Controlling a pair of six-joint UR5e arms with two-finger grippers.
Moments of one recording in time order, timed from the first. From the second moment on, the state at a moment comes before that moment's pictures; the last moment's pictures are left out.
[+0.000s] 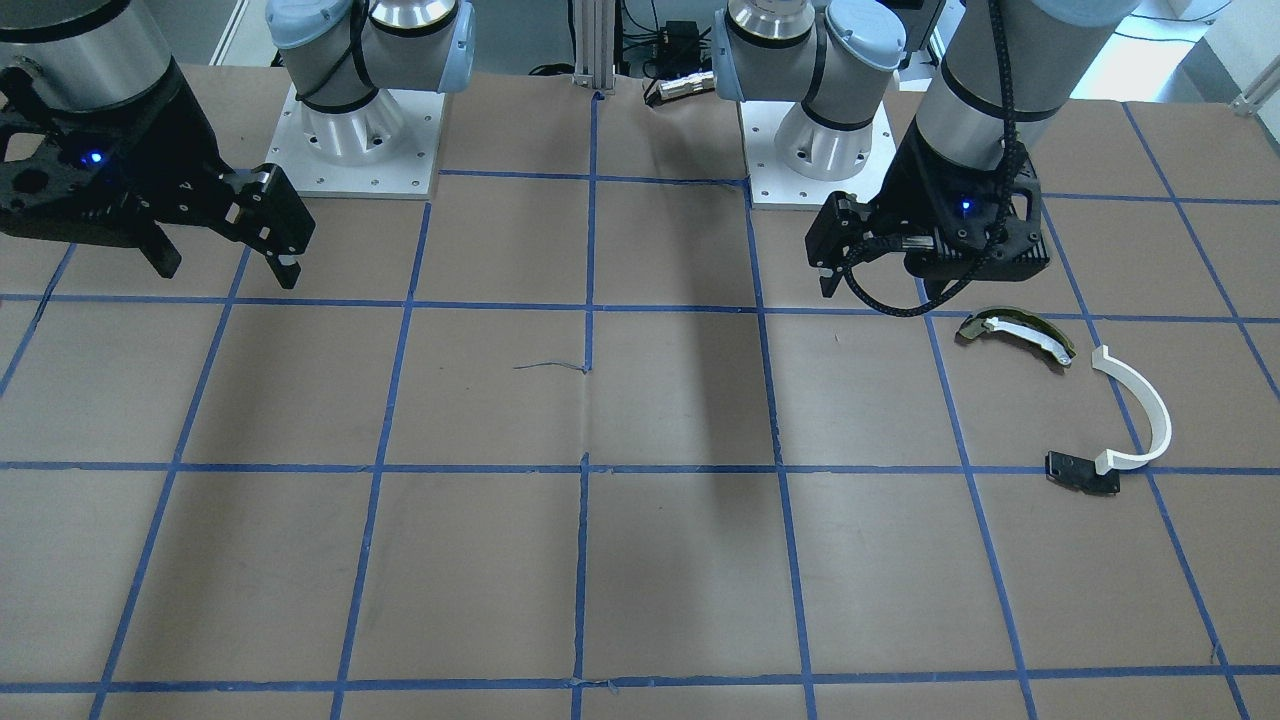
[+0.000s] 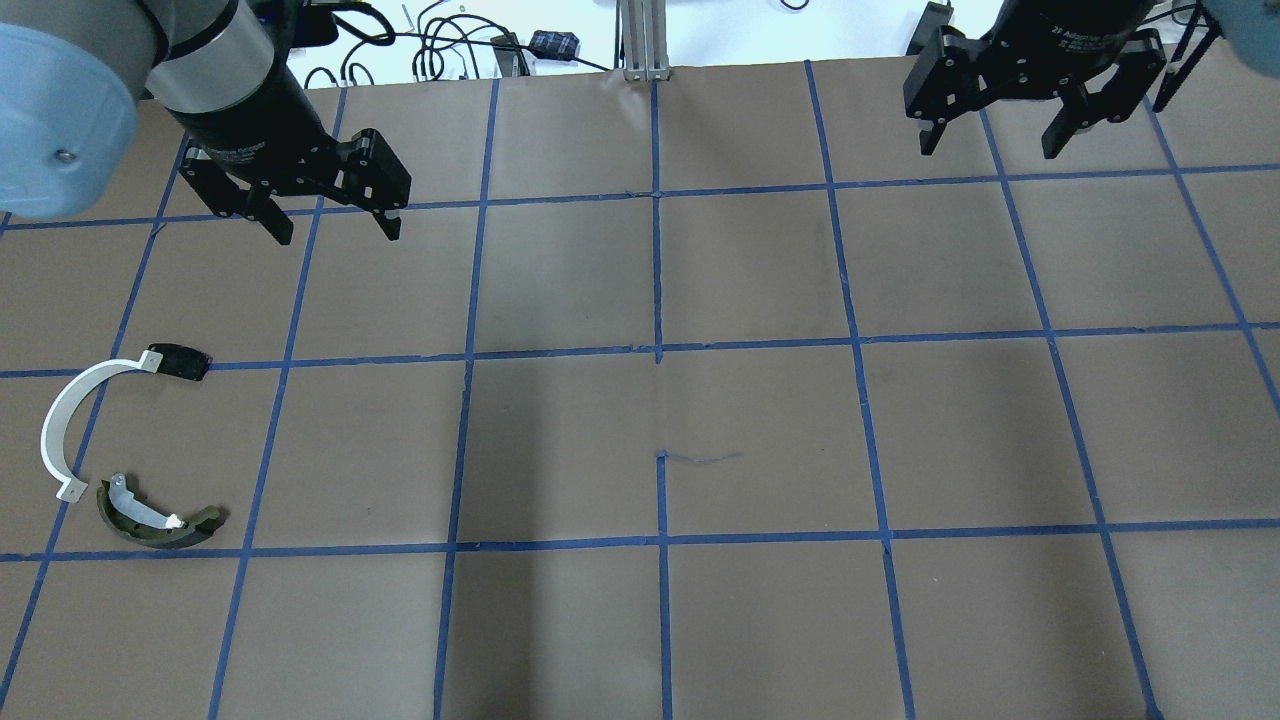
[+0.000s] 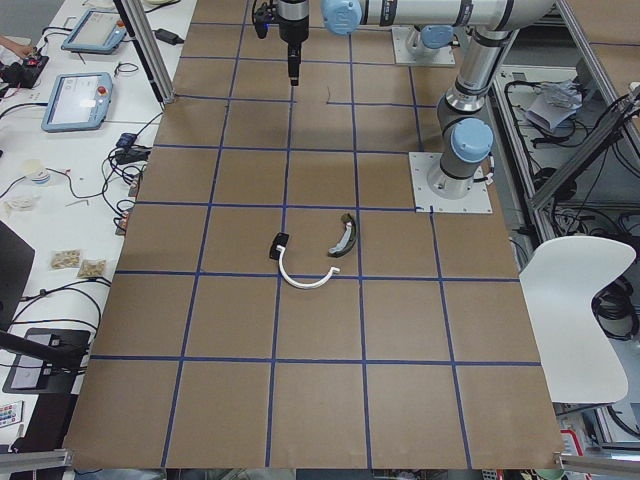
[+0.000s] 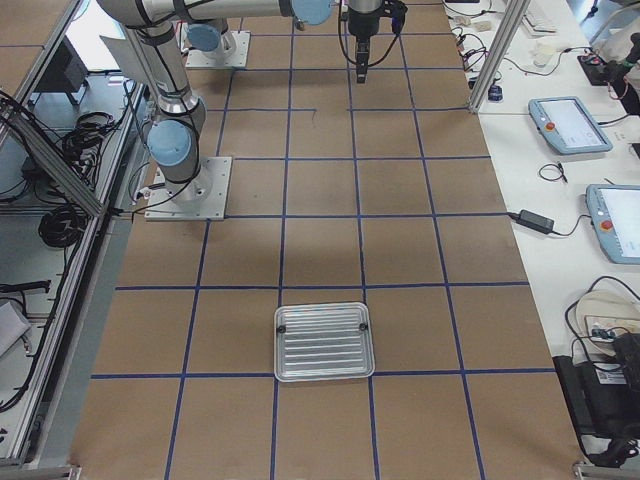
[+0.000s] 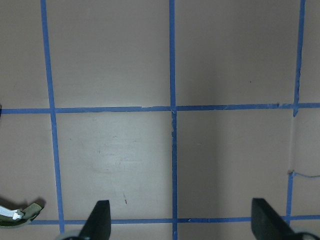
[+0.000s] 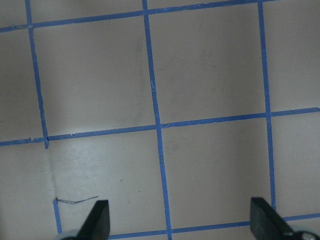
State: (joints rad) left arm -1.55 -1.62 -1.54 -1.55 1.57 0.02; right arm 1.52 -1.52 1.43 -1.56 -1.57 0.05
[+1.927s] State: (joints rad) left arm -1.55 -1.62 -1.54 -1.54 1.57 0.02; right arm 0.50 -1.24 1.76 -2.09 -1.55 -1.33
